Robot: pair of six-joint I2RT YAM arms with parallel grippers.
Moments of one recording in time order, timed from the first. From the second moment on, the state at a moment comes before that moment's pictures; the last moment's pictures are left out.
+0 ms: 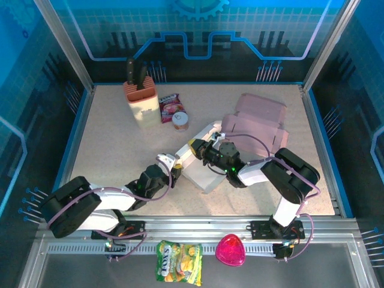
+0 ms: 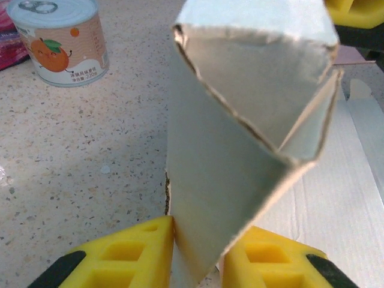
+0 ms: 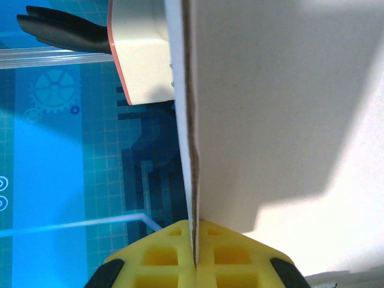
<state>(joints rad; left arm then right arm) -0.76 1.33 0.18 0.73 -0.20 -0.19 0.73 1.73 0.57 1.05 -0.16 1.59</state>
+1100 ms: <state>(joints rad) -0.87 1.45 0.22 0.80 -0.38 -0.26 0.78 1.77 0.54 1.16 -0.03 1.58</state>
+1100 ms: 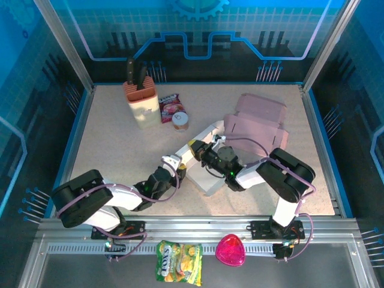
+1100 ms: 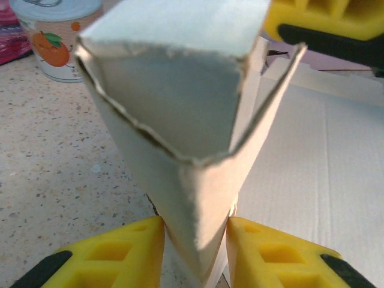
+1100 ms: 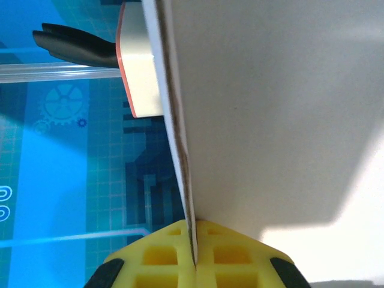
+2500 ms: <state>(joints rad) -0.96 1.62 0.32 0.90 -0.64 -0.27 0.84 1.73 0.47 1.21 0.22 1.63</state>
